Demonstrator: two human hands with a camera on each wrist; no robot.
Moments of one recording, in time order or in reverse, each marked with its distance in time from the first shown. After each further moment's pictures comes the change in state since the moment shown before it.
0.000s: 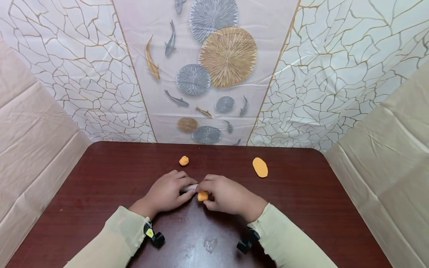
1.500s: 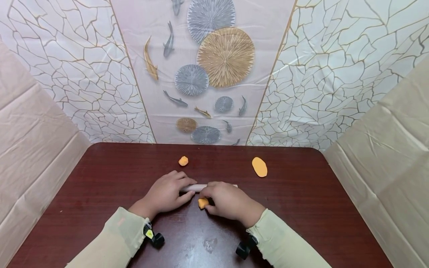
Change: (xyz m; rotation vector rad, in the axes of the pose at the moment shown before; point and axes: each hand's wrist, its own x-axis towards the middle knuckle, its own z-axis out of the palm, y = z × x) left_hand -0.001 -0.001 0.001 0.014 -0.015 0.008; right_hand -0.009 -0.002 0.019 -0.094 -0.072 0.160
